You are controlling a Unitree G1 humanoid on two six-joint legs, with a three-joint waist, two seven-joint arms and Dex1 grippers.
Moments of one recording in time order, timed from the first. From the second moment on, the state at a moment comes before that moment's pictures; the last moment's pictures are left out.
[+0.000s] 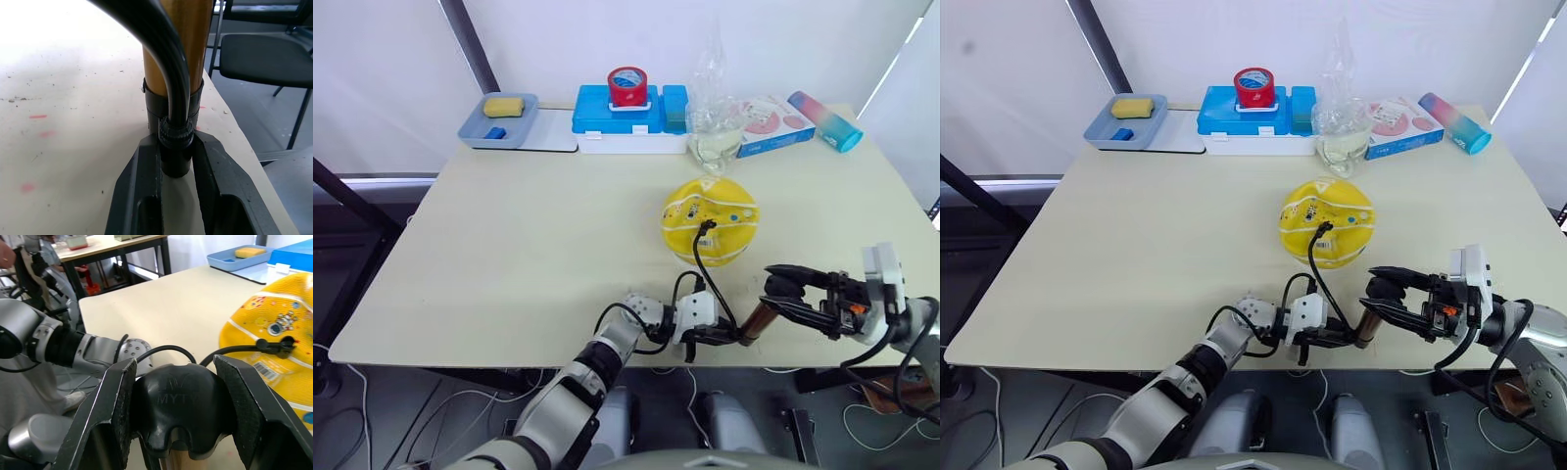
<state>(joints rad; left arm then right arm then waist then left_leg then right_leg) -0.53 0.01 -0.44 0.82 0.10 -0.39 -1.08 0.12 -0.72 -0.27 -0.43 0.75 0.37 1.10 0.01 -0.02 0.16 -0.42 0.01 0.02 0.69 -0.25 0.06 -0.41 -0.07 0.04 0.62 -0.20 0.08</state>
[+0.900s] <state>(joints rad) -0.55 0.01 -0.48 0.82 0.12 -0.36 -1.04 0.11 -0.81 -0.44 -0.50 0.98 0.51 1.00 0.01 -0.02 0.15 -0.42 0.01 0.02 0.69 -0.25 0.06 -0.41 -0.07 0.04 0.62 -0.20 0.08</state>
